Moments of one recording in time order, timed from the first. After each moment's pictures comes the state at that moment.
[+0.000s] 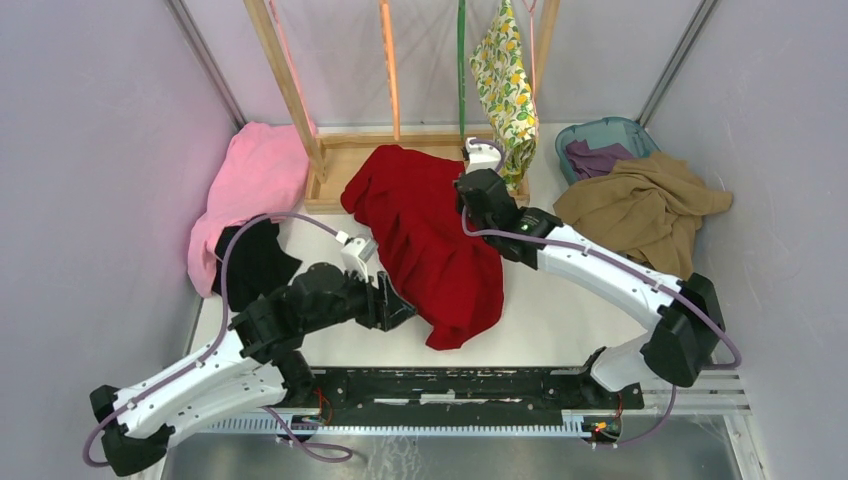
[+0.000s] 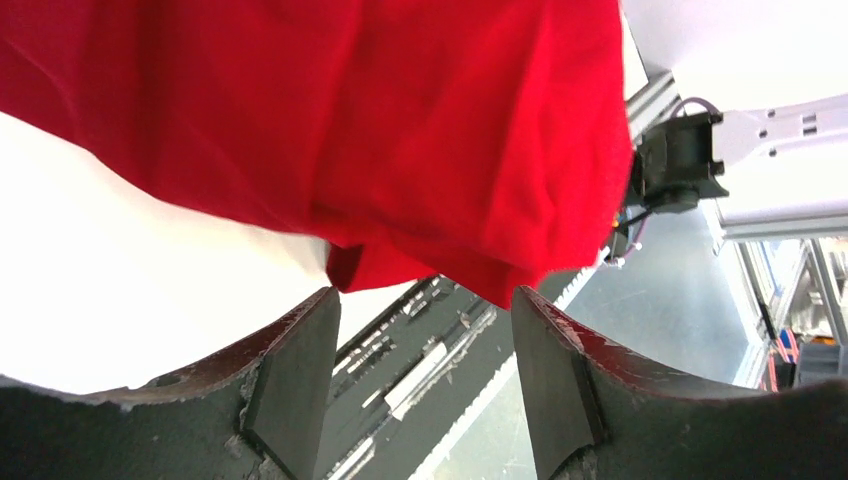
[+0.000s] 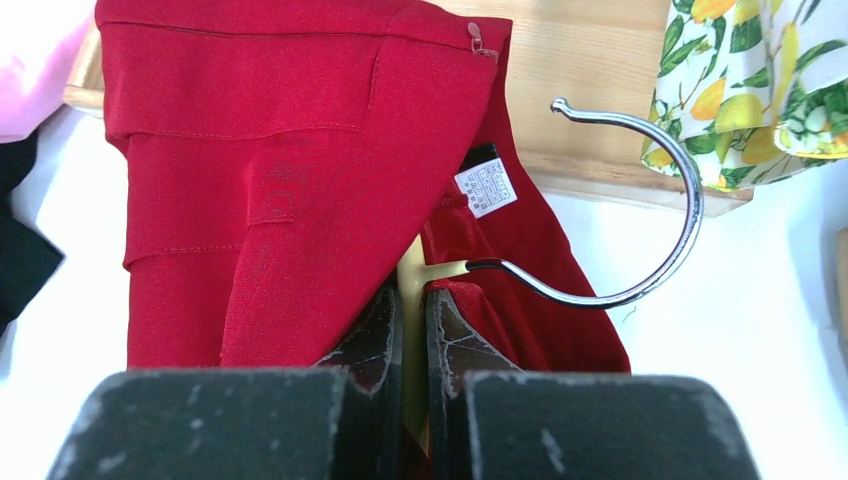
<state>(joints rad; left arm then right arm) -0.92 0.64 0.67 -0.49 0.05 -0.68 0.82 1.43 1.22 -0.30 0.48 0.42</state>
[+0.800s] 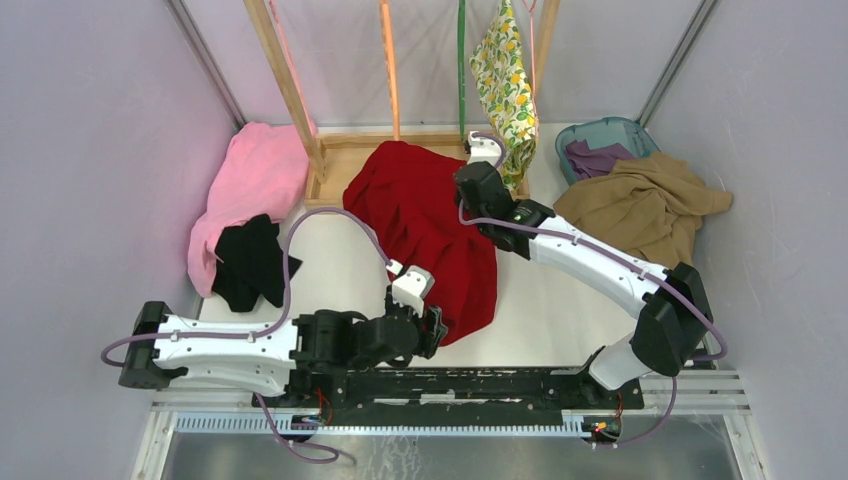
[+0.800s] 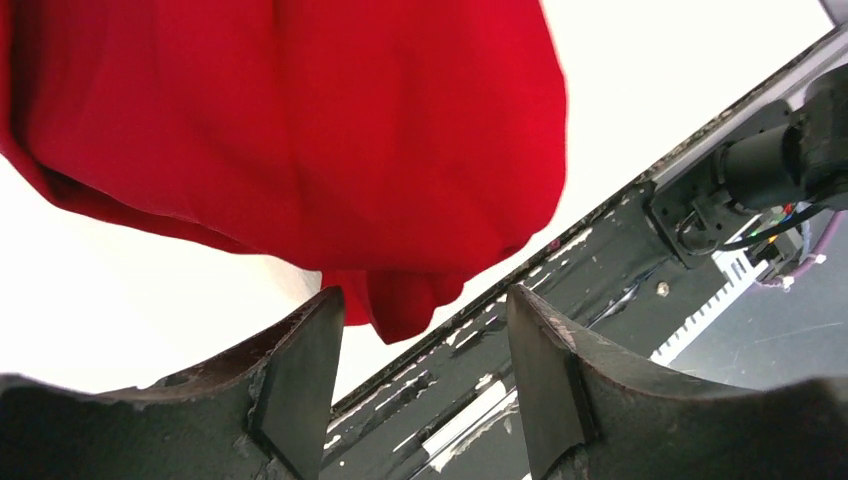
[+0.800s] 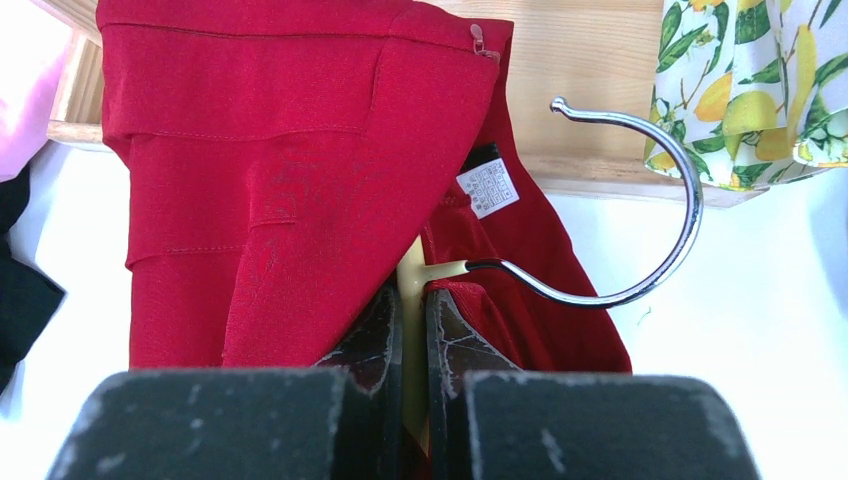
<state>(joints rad) -1.49 0.98 0.75 -0.44 -0.60 -0.74 0.79 1.52 1.26 -0.30 0.49 0.50</state>
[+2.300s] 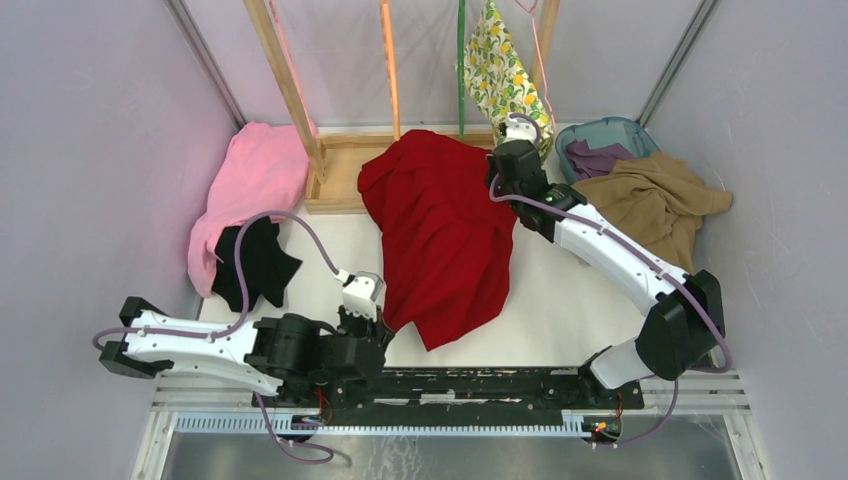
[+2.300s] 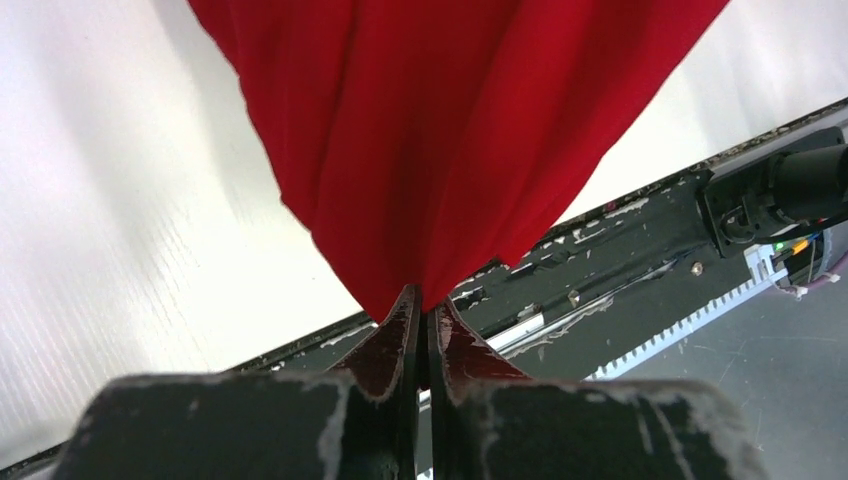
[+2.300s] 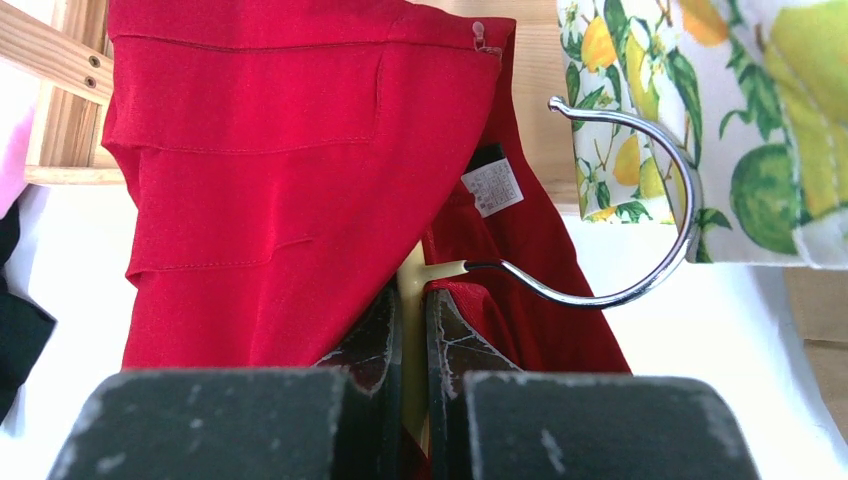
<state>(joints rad) -1.64 0.80 0.80 -0.94 -0.78 -1.17 0.58 1.48 1.26 -0.33 0.31 0.46</state>
